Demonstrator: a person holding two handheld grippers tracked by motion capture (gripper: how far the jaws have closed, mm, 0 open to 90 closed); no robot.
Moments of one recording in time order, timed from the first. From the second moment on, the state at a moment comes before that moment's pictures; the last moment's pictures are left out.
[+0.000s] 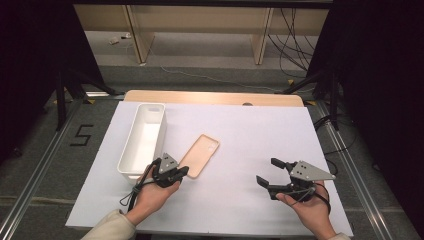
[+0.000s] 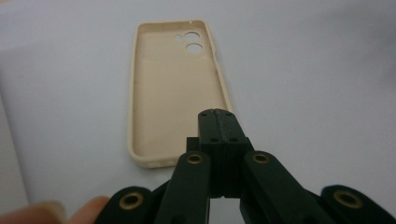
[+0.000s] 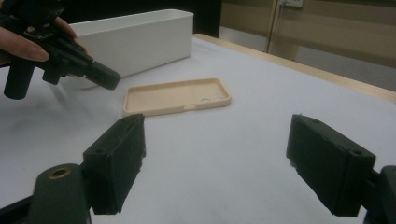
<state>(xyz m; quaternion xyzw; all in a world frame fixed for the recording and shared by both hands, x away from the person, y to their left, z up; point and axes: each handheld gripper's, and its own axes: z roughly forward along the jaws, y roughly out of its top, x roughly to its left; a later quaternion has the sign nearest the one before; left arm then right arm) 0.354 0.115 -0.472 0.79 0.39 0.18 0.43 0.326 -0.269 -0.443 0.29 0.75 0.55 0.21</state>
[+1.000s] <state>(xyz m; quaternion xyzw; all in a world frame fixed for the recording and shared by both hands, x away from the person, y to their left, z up) 0.382 0.090 -0.486 0.82 0.41 0.14 0.37 0.326 -0.268 -0.444 0.29 0.76 0.54 0.21</state>
